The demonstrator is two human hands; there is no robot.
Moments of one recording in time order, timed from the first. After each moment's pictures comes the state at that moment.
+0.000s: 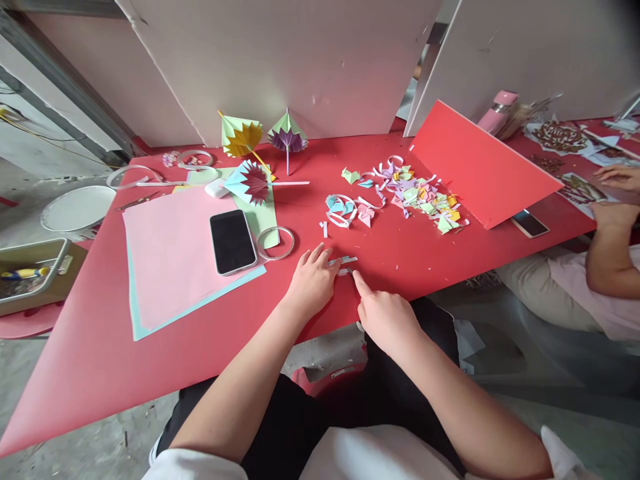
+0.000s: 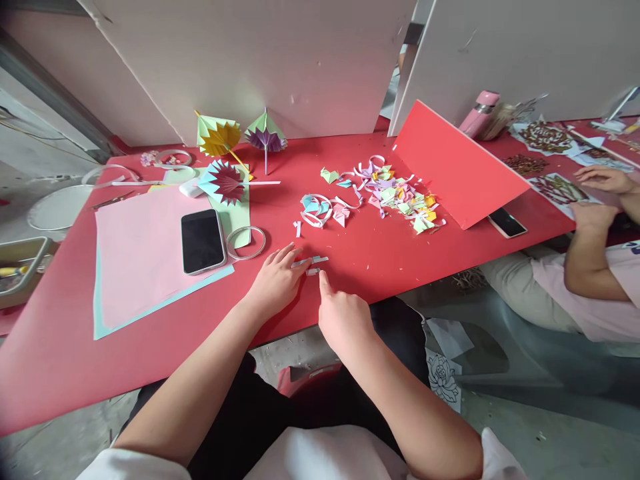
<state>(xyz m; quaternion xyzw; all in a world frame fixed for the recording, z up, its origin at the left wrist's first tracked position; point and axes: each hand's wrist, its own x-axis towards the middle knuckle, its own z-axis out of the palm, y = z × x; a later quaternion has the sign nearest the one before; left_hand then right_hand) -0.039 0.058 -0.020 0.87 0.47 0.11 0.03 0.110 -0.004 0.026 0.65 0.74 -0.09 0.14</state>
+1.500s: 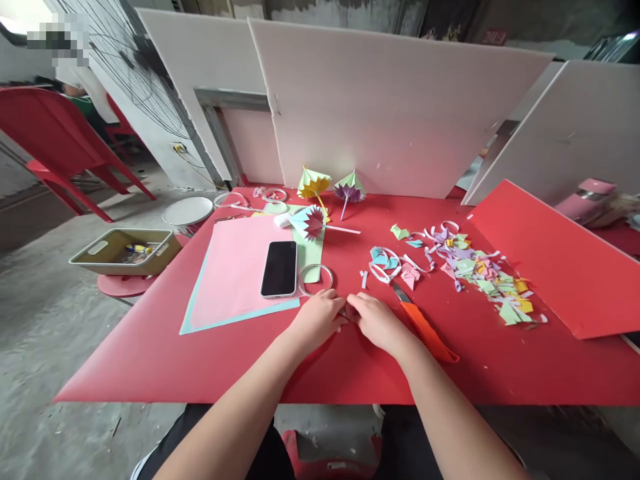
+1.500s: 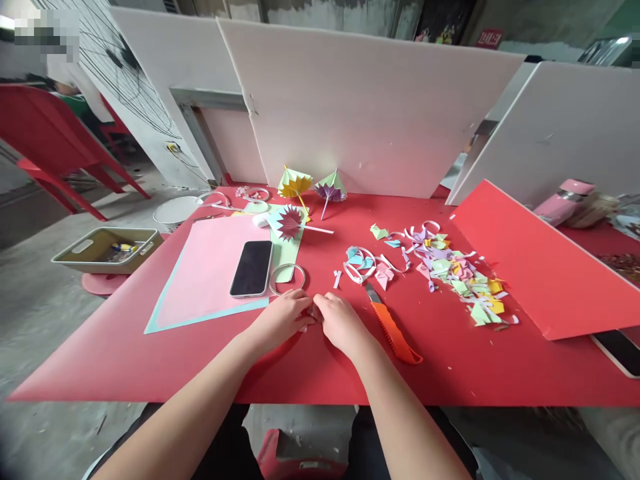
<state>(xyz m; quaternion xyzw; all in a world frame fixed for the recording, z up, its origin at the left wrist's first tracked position) -0.077 0.072 -0.006 0.78 0.57 0.15 0.20 0.083 0.107 -0.006 0.43 0.86 -0.25 -0.04</state>
